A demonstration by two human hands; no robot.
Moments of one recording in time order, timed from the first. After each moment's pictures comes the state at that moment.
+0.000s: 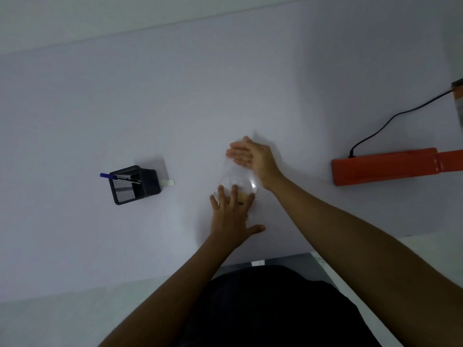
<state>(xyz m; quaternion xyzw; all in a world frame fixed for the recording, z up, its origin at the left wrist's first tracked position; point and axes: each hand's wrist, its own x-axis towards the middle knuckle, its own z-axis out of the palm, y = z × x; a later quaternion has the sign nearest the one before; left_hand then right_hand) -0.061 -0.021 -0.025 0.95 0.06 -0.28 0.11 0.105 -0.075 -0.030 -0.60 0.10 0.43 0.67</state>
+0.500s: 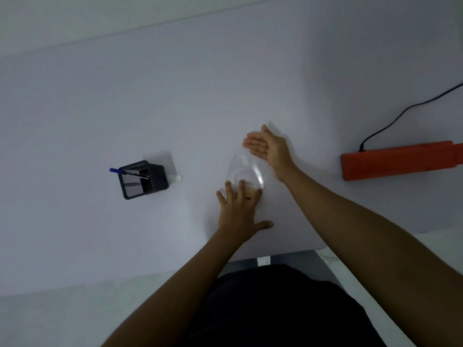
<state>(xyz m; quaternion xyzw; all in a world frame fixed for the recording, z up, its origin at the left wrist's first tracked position) -0.058 -0.021 -0.023 0.95 0.06 -0.28 0.10 0.122 -0.084 -0.042 -0.62 0.14 0.40 0.66</state>
